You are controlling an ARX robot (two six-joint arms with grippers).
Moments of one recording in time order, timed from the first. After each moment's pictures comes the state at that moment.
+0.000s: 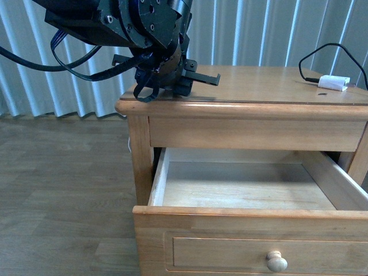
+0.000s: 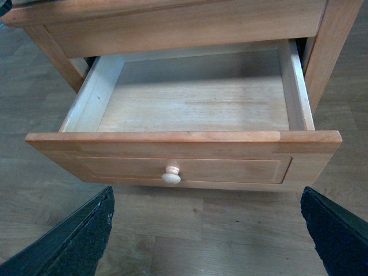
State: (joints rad) left arm -0.41 2.21 1.83 -0.01 -0.37 0.07; right arm 0.22 0.65 0.41 -0.19 0.01 0.20
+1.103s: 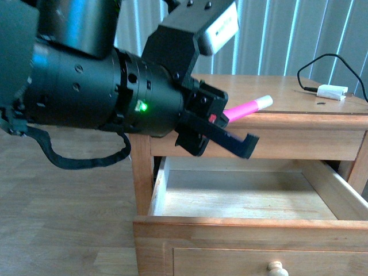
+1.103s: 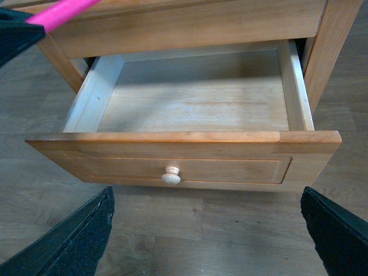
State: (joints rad) left arm -0.50 1.68 1.00 0.37 0.19 0.31; right arm 0.22 0.65 0.41 -0.19 0.01 0.20
